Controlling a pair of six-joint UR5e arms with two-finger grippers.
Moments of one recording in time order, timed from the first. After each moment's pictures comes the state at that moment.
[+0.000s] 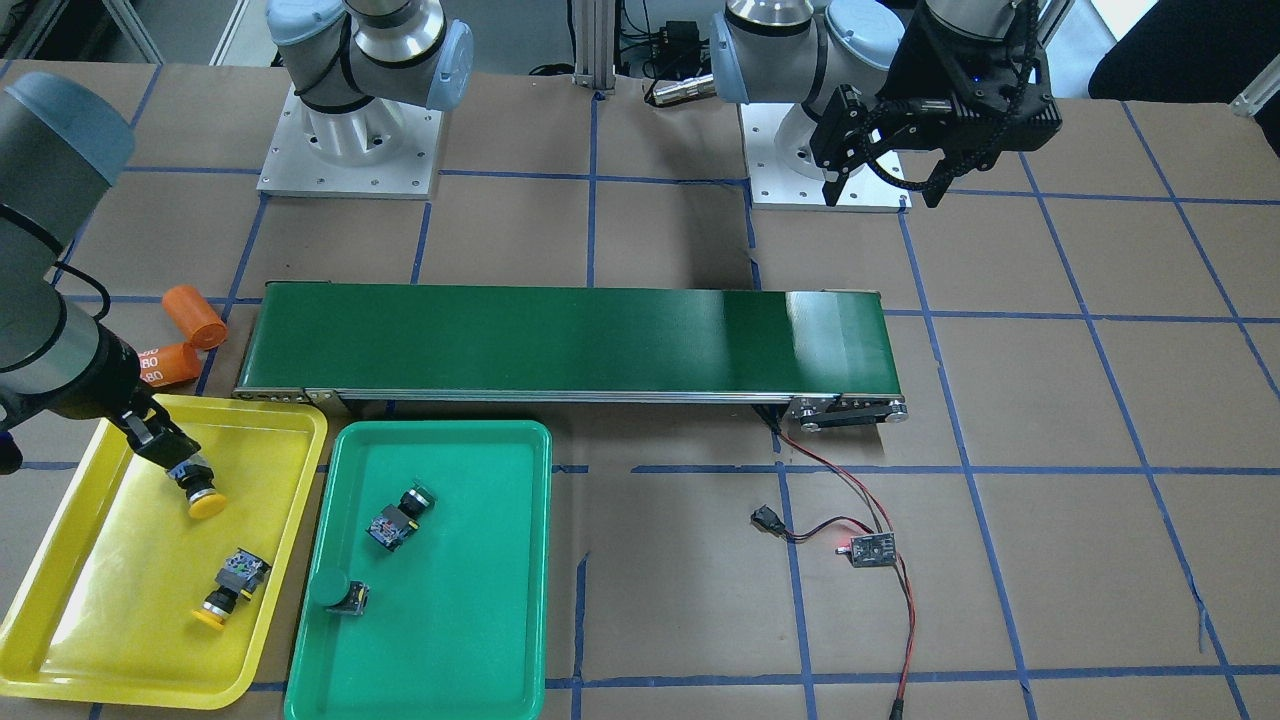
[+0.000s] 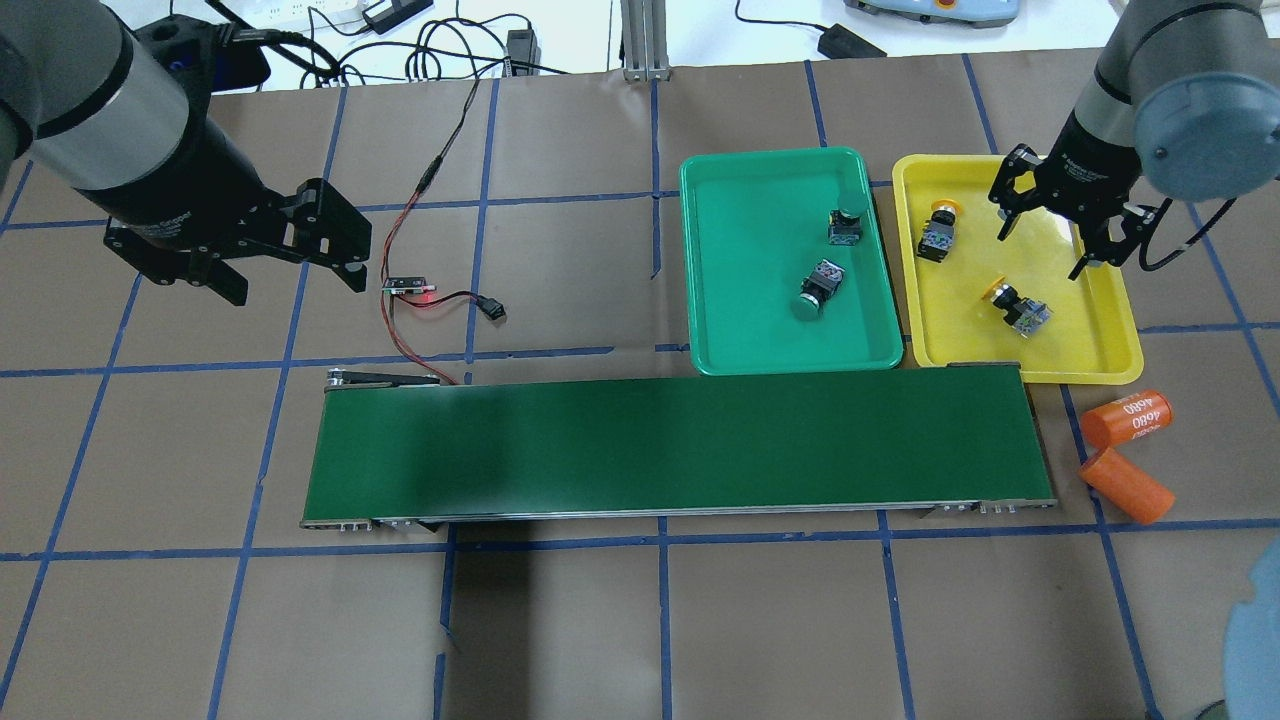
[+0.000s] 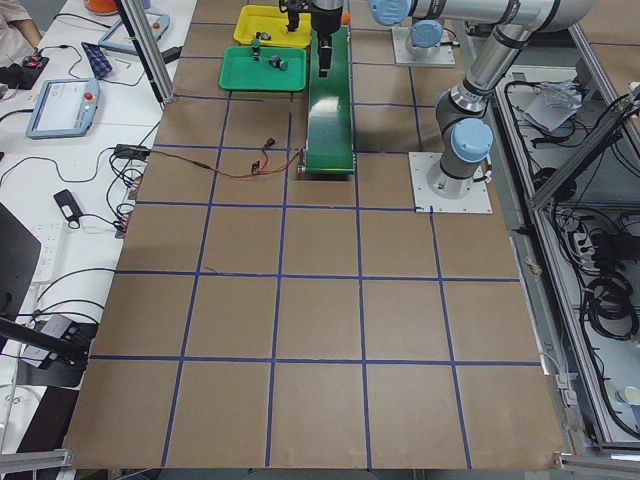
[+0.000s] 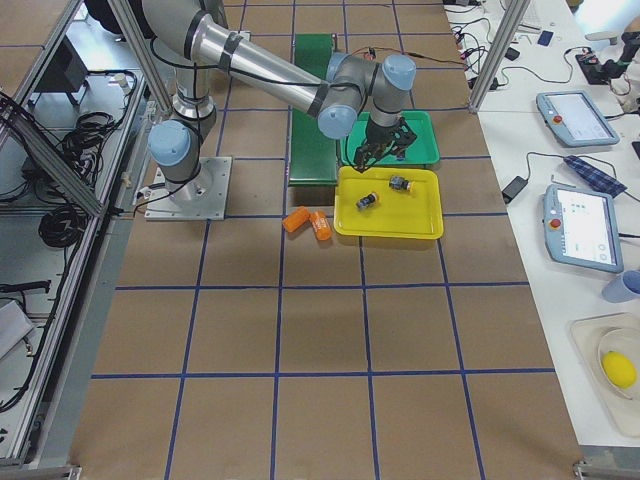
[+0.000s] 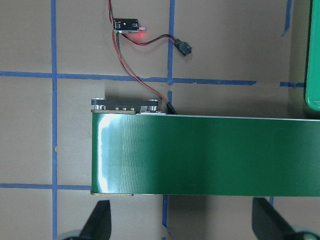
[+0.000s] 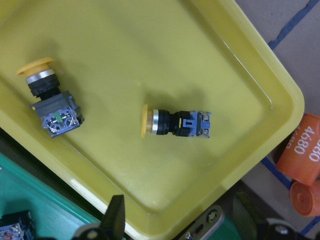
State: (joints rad) left arm -1.52 -1.41 -1.66 -1.59 1.53 0.00; right arm 1.31 -1.32 1.65 -1.83 -1.63 0.54
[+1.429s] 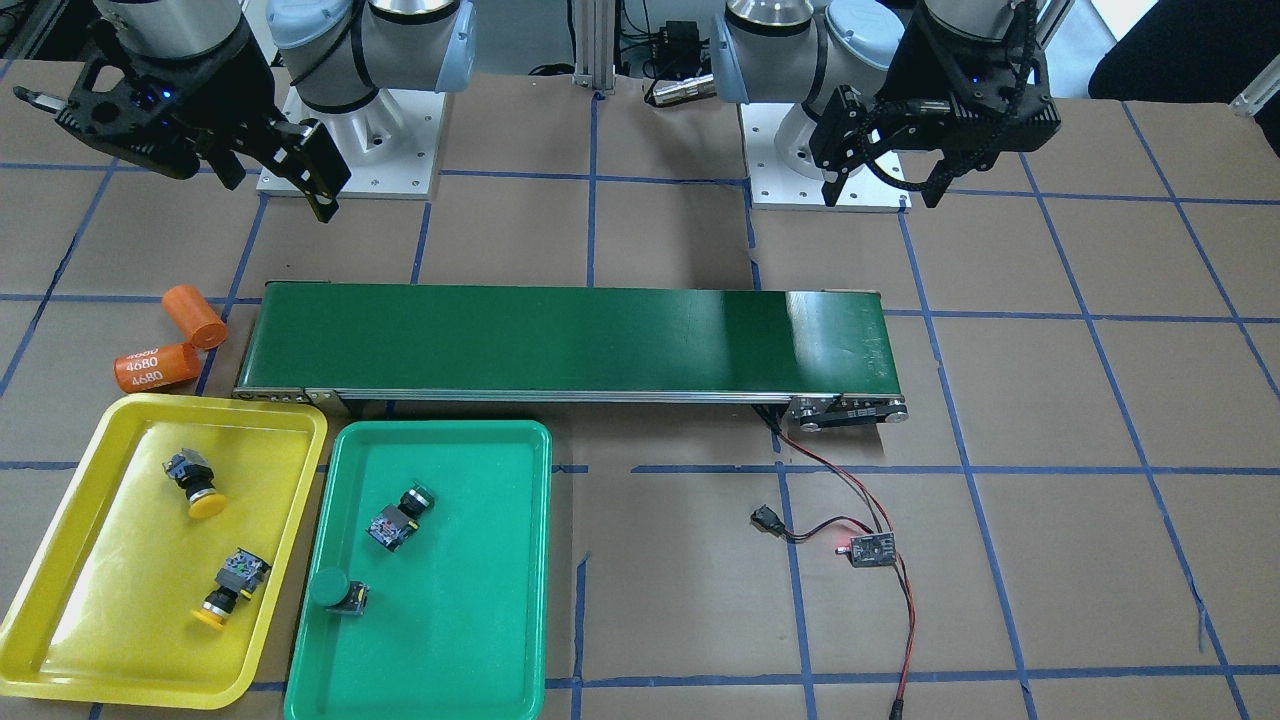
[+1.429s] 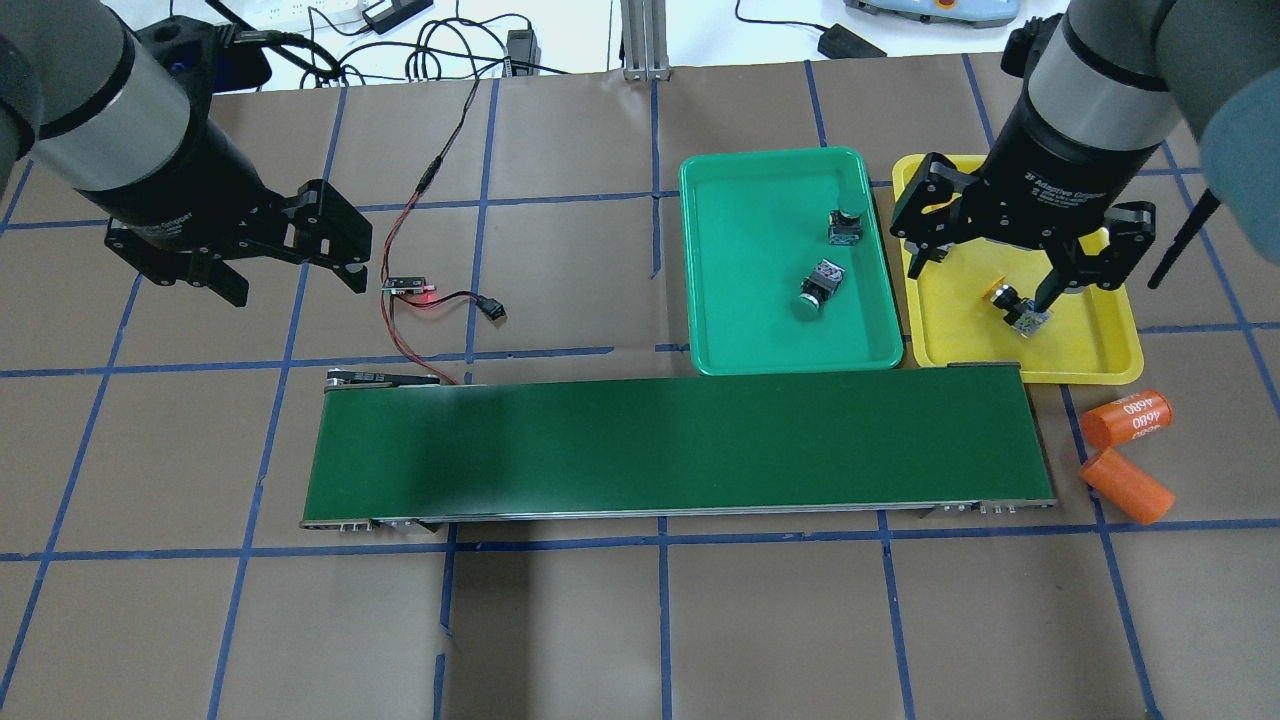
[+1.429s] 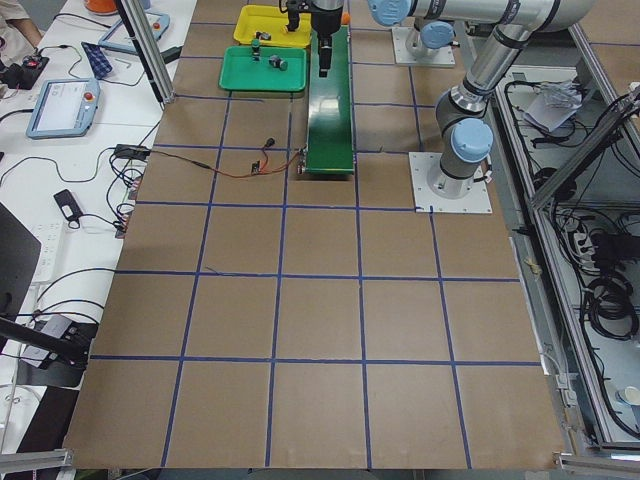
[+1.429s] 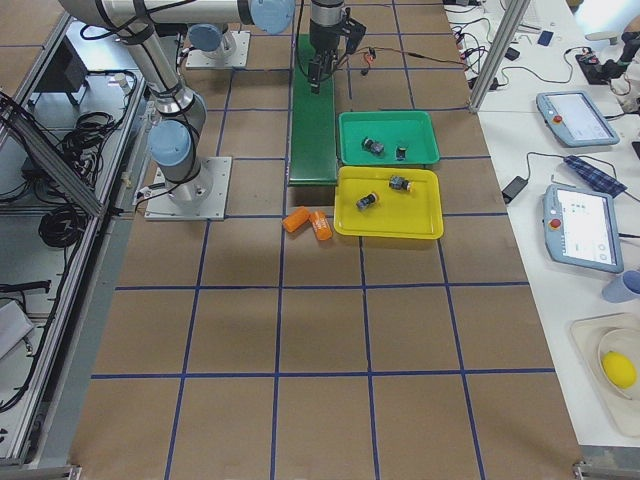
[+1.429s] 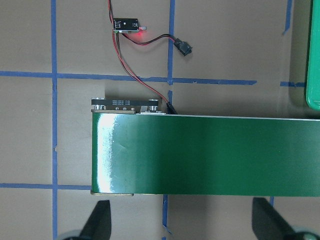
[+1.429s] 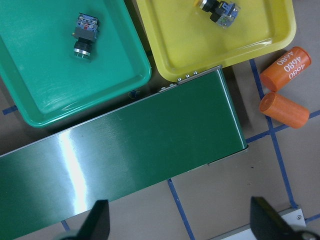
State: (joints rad) left arm -1.52 -1.41 -1.66 -1.59 1.53 0.00; right arm 1.51 -1.71 1.66 -1.48 -1.61 0.30
